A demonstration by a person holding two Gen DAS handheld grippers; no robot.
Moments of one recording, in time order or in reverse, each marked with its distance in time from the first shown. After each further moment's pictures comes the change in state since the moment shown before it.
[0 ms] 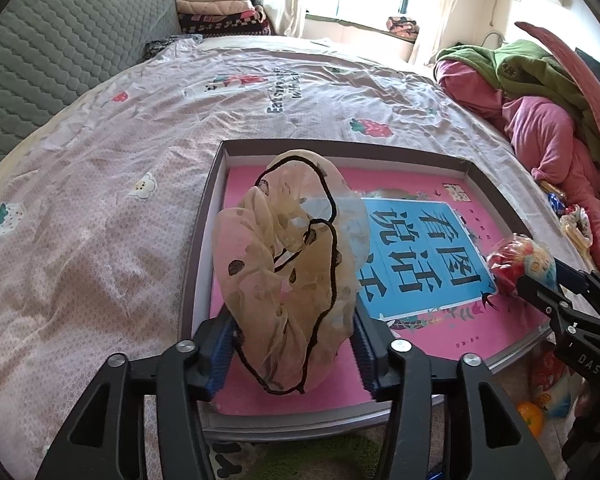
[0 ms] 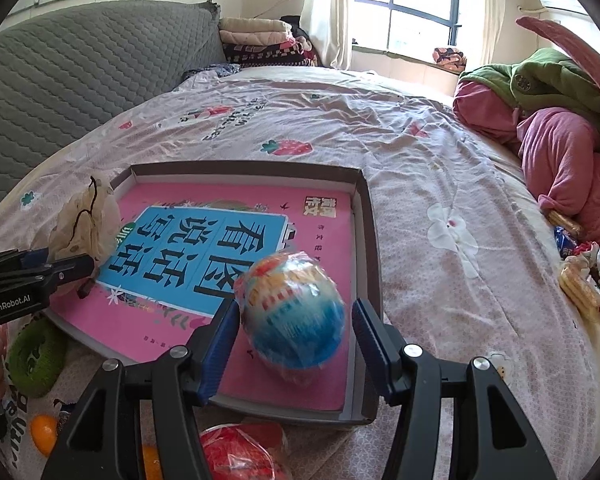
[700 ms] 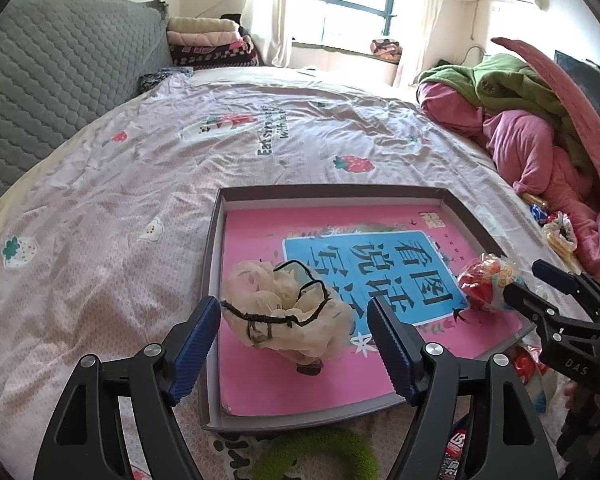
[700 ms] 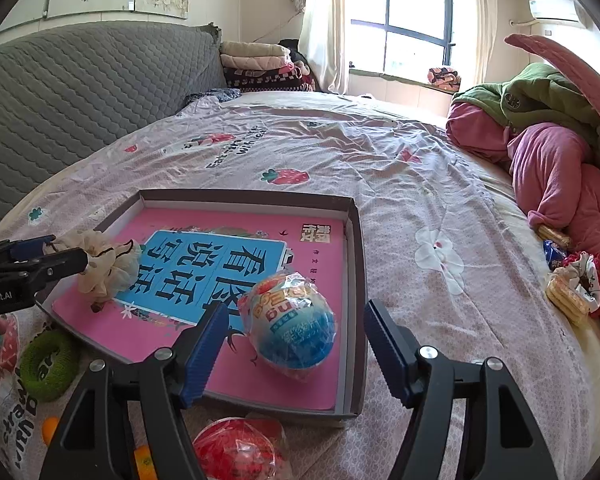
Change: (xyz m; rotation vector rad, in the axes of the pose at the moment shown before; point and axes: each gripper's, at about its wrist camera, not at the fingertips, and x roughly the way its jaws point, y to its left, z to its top) left arm -0.038 -0.003 0.010 0.044 -0.104 -0.021; right arm -0.022 -0.001 0.001 0.003 -0.091 0.000
